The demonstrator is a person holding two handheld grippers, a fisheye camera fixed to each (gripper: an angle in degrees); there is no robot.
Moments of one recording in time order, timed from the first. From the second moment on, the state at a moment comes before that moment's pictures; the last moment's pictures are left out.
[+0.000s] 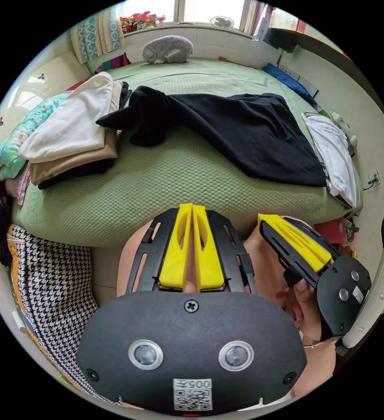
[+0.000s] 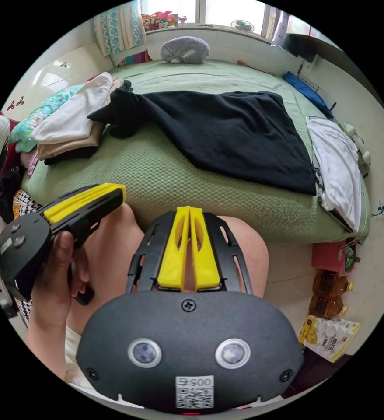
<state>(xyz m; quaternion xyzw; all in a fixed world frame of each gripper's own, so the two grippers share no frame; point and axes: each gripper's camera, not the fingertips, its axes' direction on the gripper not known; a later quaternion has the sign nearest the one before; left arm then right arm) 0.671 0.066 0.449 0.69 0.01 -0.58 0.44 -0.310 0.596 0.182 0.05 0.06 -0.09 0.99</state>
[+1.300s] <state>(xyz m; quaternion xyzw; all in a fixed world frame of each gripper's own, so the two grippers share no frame) 0.689 0.078 0.447 0.71 0.03 -0.56 0.44 -0.327 0.604 0.201 0.05 0.05 -0.08 0.99</state>
